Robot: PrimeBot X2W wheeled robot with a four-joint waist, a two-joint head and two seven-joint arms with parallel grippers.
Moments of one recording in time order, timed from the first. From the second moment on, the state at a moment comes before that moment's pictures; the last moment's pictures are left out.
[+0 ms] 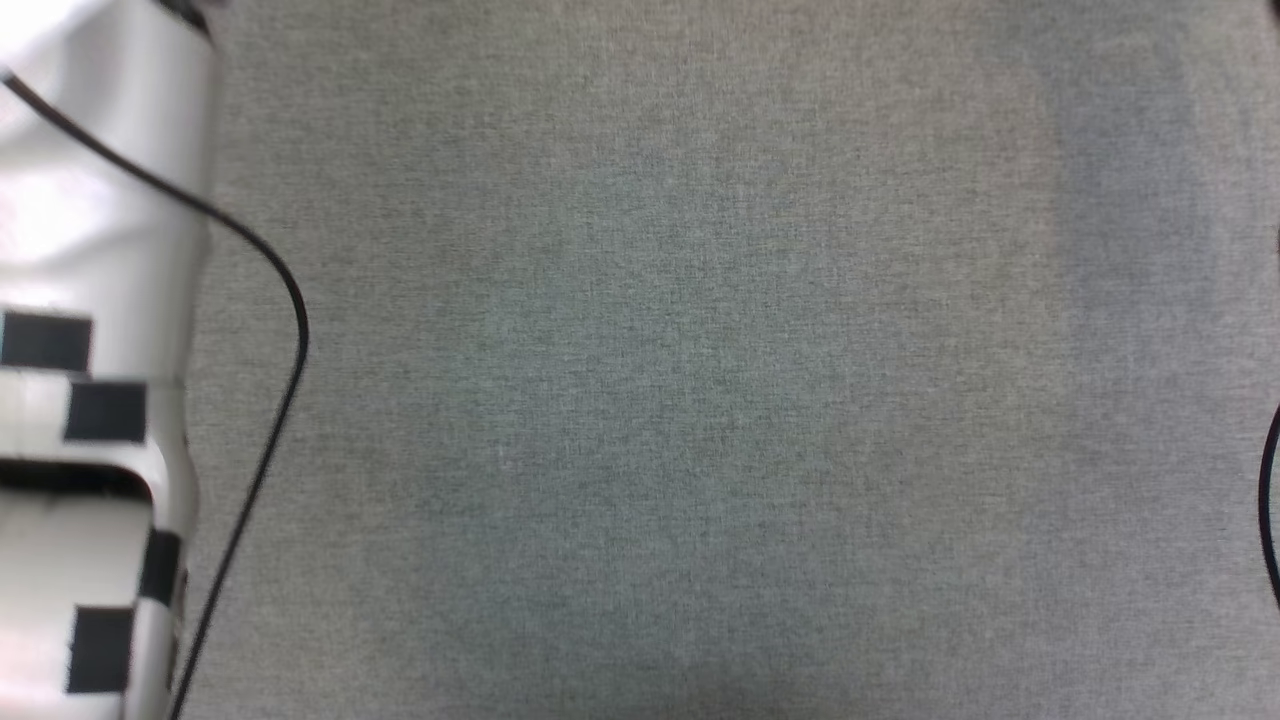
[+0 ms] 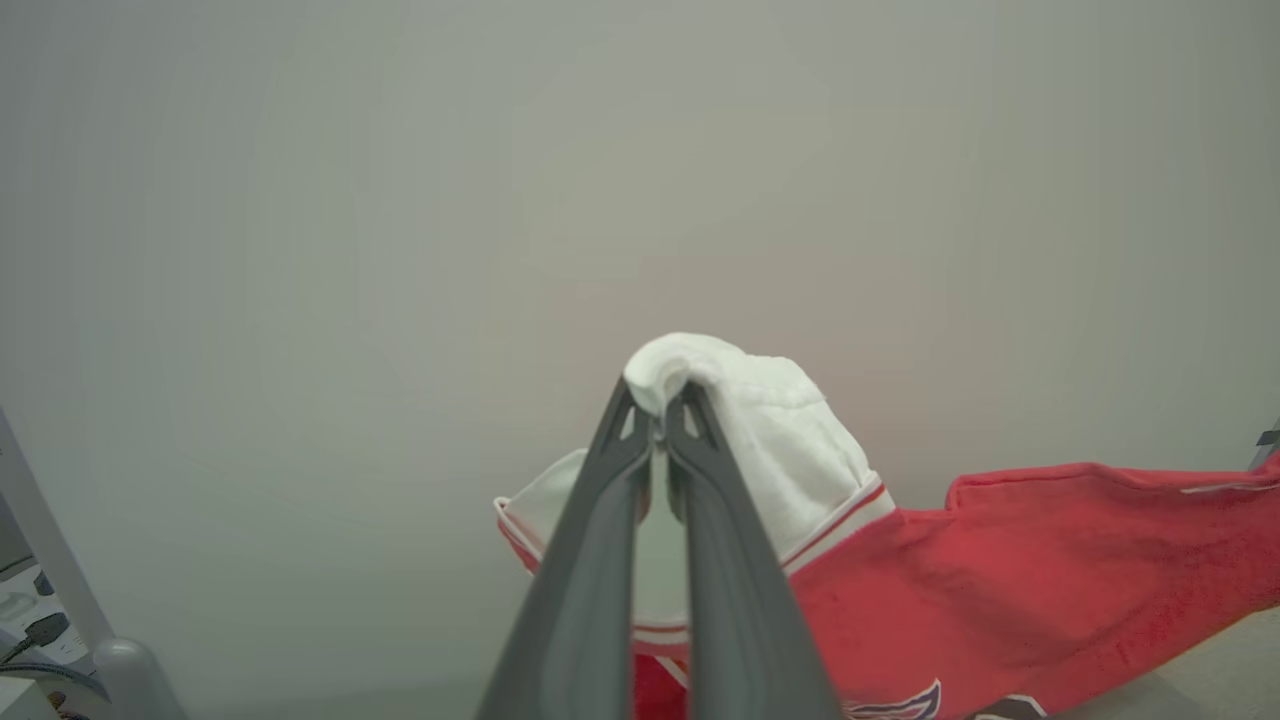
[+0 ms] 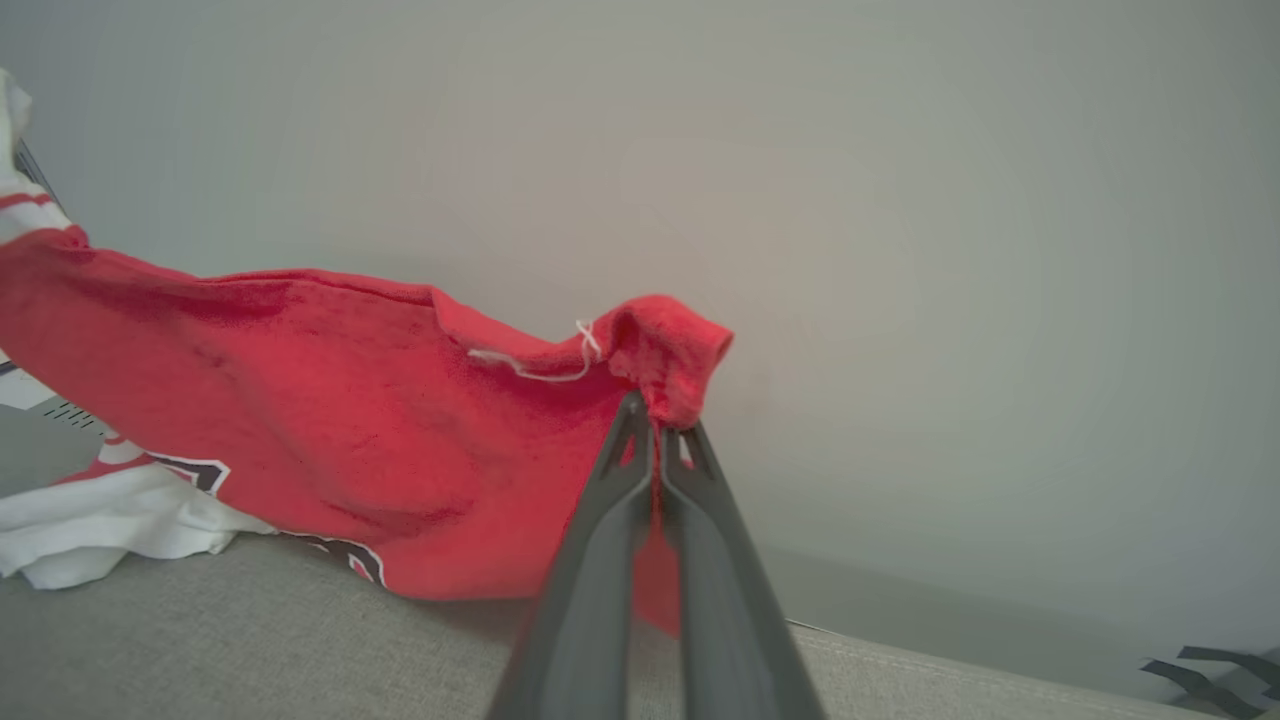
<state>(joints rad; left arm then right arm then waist) -1.36 0.26 -0.28 0.67 -0.46 -0.13 -0.26 -1.41 -0.33 0.46 0.93 0.51 0.13 -0.26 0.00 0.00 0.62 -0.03</state>
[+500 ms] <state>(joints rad) -0.69 0.23 -0.20 0.44 -0.45 -0.13 -0.26 -0.94 -0.44 0.64 0.81 0.64 0.13 -0.26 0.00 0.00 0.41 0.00</state>
